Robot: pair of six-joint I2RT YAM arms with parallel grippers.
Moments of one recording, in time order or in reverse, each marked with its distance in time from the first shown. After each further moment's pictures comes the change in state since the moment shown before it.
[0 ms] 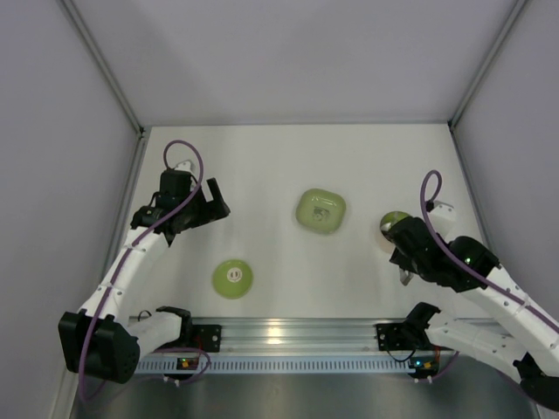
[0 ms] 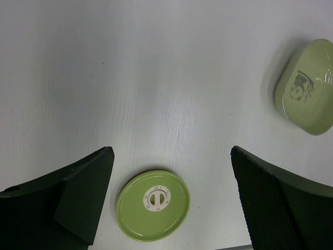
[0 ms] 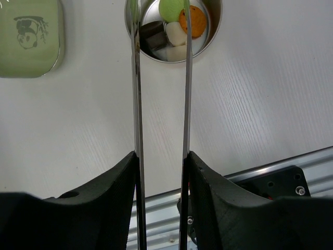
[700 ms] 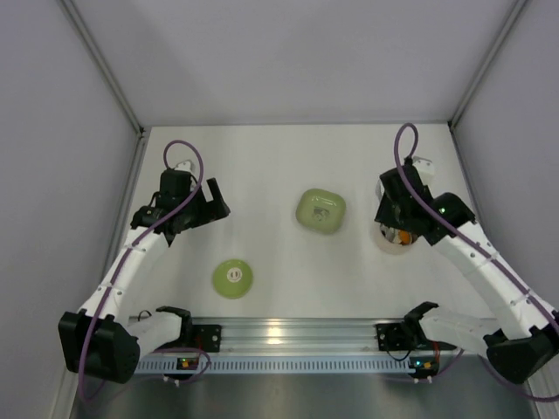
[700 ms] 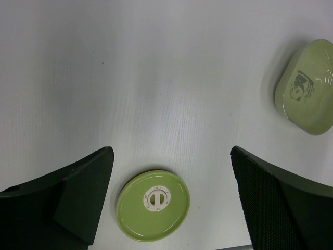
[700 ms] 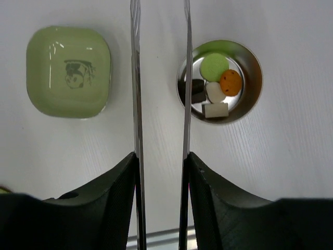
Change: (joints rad) left arm 0.000 0.000 0.000 0.000 0.000 0.000; right arm -0.179 0.261 0.204 0.204 -0.100 -0.296
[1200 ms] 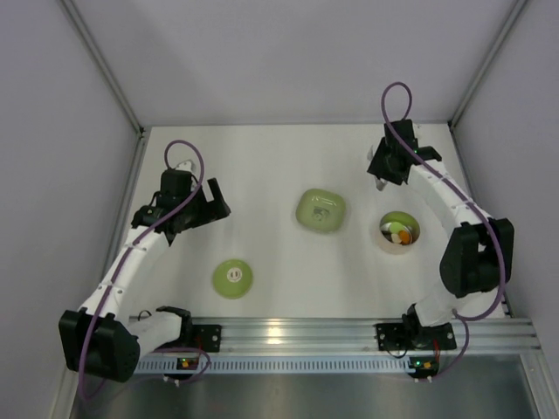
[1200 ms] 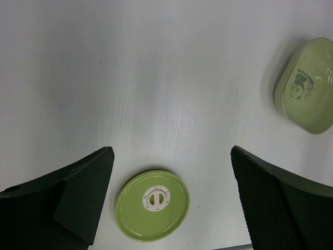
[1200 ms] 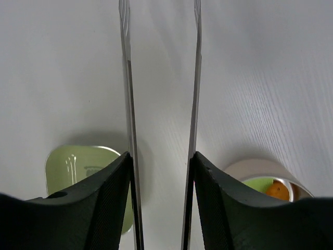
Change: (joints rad) left arm -0.002 0.006 0.000 0.002 0.005 0.000; right arm -0.383 0.547 0.171 0.468 -0.268 -0.190
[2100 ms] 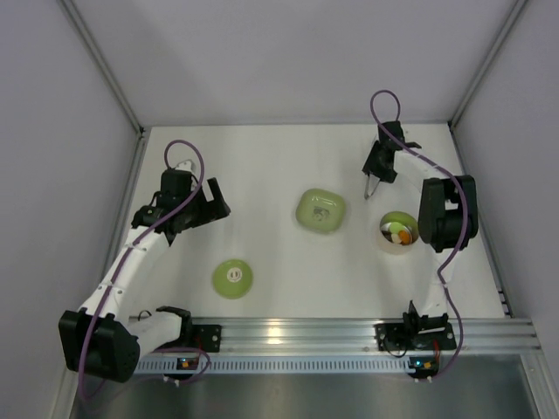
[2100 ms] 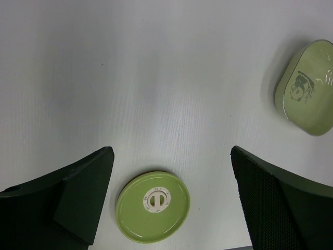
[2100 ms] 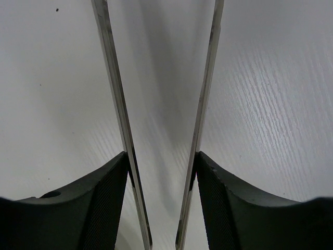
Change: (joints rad) left arm -0.002 -0.001 0.000 0.005 -0.009 0.000; right arm -0.101 0.454 0.170 0.185 -0.077 -0.033
